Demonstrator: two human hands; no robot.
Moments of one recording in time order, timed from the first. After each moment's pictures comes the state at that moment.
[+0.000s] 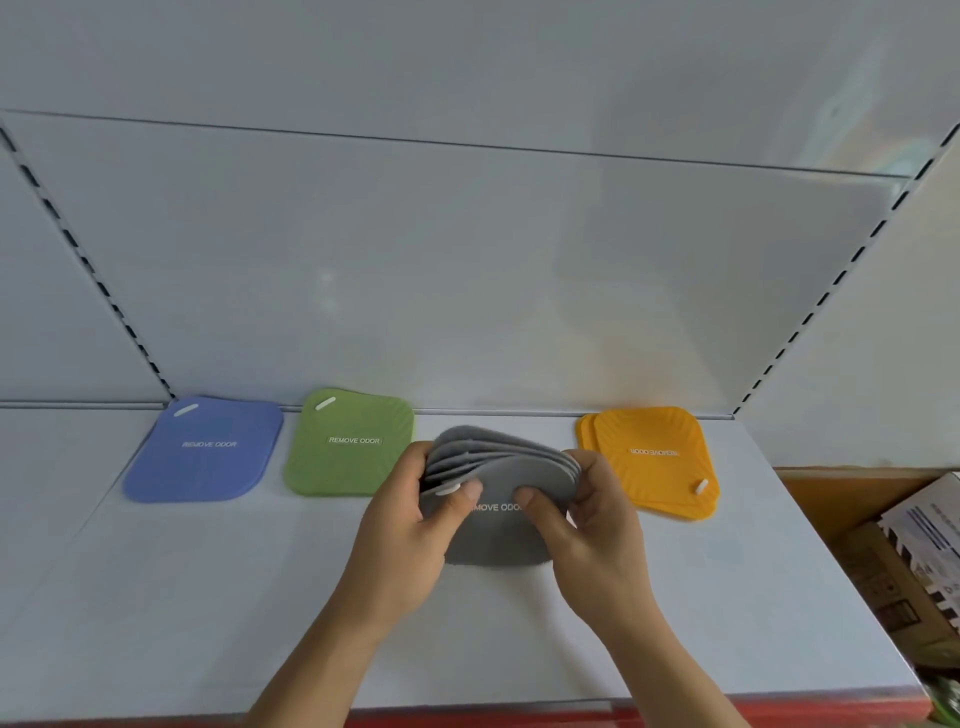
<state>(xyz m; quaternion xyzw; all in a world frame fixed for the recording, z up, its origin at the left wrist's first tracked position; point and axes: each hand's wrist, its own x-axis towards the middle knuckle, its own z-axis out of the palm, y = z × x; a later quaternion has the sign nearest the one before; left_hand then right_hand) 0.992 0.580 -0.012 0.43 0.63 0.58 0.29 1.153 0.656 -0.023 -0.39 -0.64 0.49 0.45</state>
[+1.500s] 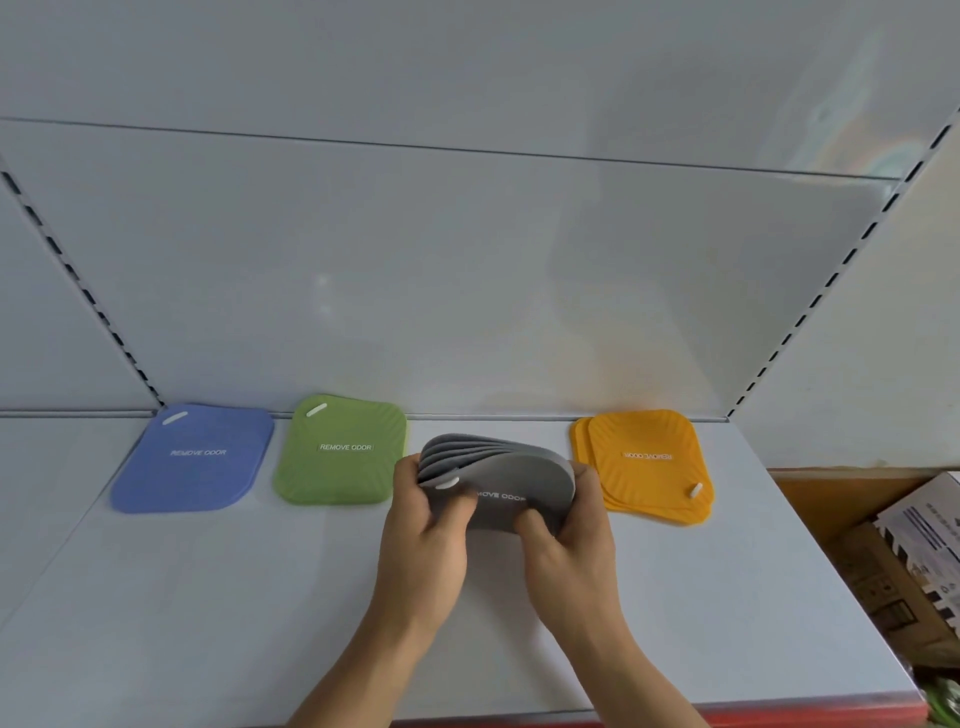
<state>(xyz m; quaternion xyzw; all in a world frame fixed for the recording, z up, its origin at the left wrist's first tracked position) 1.020 0.598 -0.022 0.29 0.64 0.64 0.30 1.139 0.646 -0.021 -0.47 -0.61 0.47 0.42</state>
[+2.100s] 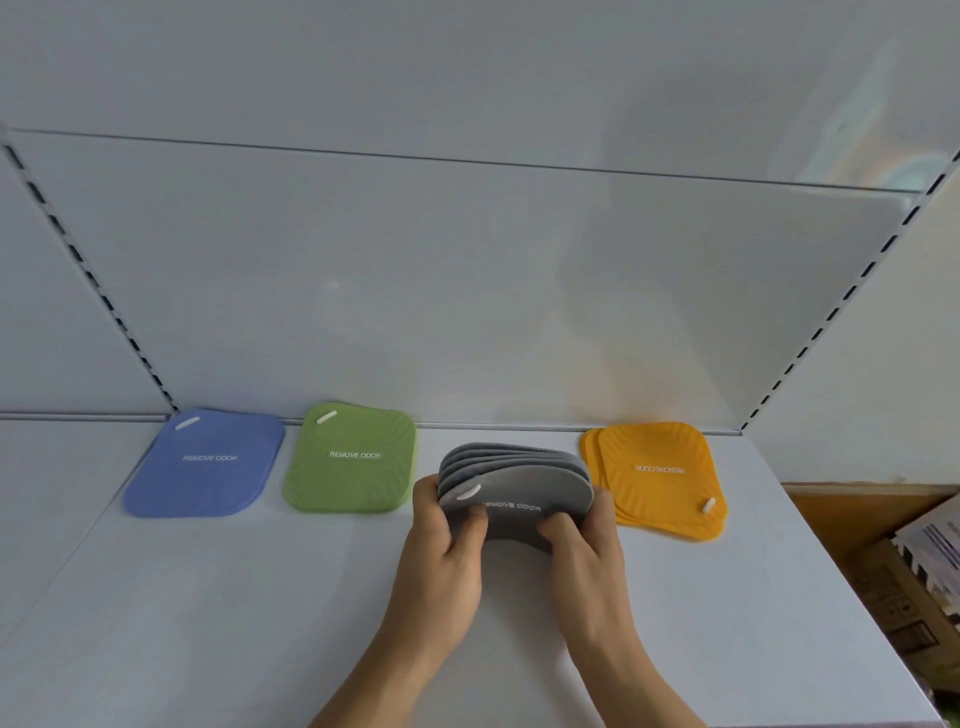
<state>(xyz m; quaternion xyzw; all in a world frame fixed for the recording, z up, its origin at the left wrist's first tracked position) 1.022 0.596 -0.032 0.34 0.67 0.59 0.30 1.141 0.655 -0.034 -0.50 -0.53 0.54 0.41</state>
